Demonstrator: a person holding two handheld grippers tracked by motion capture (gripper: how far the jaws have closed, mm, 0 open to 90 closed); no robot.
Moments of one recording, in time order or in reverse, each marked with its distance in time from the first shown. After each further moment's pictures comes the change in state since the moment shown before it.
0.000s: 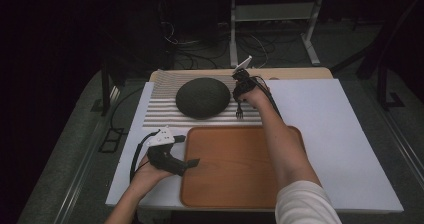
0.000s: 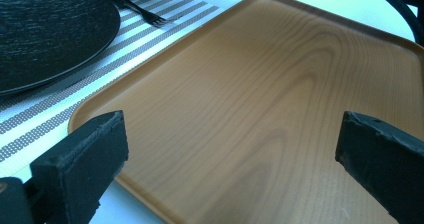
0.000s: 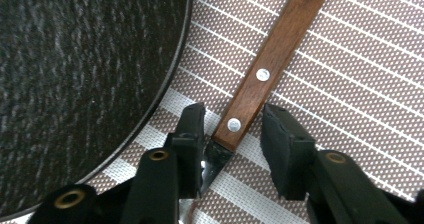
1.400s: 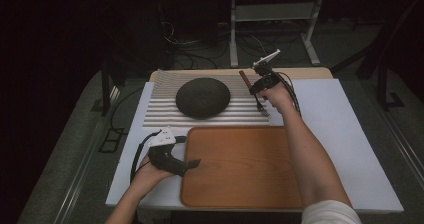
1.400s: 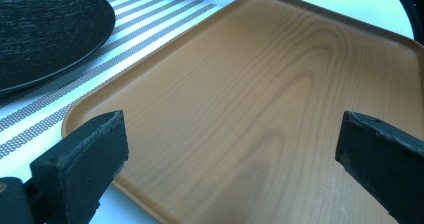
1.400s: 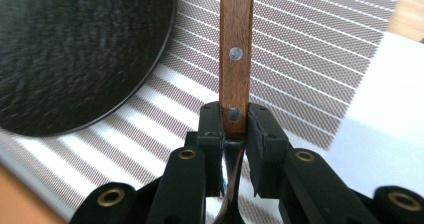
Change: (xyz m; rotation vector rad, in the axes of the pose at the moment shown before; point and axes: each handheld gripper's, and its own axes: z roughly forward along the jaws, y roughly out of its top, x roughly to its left) left arm -0.001 0.000 0.003 0.008 -0.010 0.003; right arm -0.041 -0.039 -0.069 -0.150 0.114 0.050
